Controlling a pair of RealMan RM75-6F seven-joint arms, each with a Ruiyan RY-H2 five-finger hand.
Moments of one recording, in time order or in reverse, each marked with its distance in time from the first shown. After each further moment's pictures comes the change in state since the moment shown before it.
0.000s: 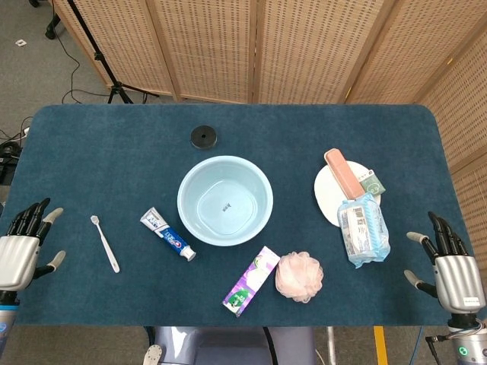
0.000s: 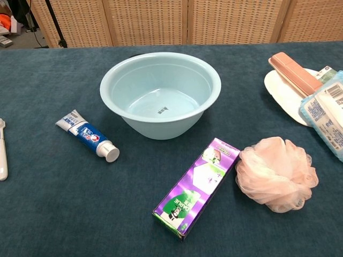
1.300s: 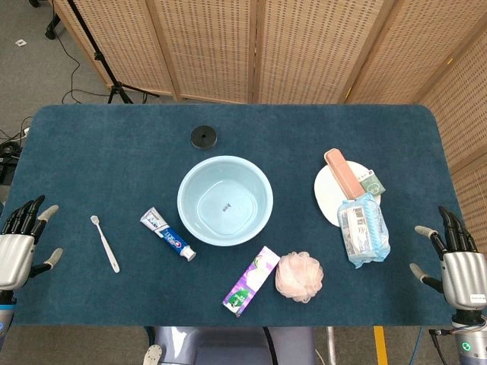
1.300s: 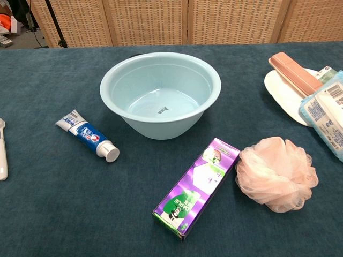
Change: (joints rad) left arm -0.018 -0.003 0.022 0.015 -0.023 0.040 -0.027; right arm 0.001 -0.029 0.035 0.053 0.014 0.035 0.028
